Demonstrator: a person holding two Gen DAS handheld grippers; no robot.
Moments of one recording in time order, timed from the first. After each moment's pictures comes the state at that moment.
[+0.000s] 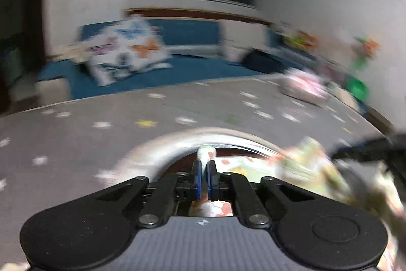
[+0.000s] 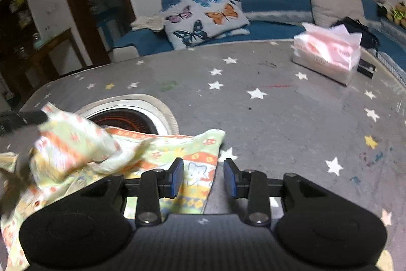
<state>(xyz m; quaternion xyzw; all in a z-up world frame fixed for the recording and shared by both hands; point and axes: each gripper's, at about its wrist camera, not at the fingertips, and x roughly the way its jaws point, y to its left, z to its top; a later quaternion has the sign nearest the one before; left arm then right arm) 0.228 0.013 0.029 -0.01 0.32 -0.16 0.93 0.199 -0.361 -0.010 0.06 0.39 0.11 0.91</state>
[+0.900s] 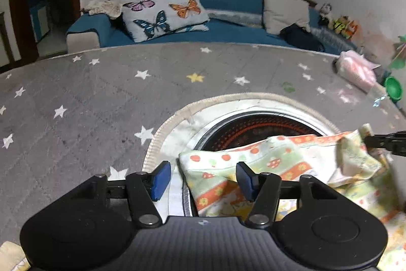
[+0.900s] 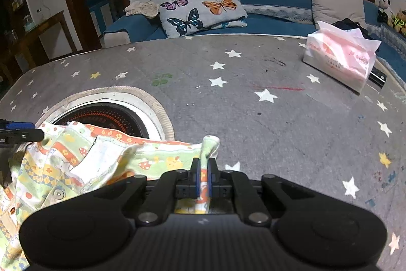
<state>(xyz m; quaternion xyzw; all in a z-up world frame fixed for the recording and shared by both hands) 0.260 0.022 -0.025 -0.01 0.41 -0.11 0.91 0.235 -0.337 -0.029 0.02 0.41 0.09 0.91</state>
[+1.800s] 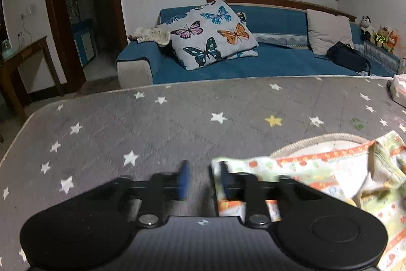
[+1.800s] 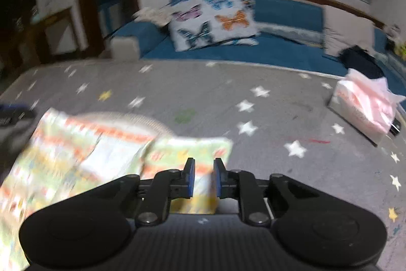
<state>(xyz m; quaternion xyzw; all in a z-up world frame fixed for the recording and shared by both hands) 0.280 0.065 -0.002 0.04 0.34 -0.02 0.94 0.271 -0.283 -0.008 -0.04 0.39 0.12 0.91</state>
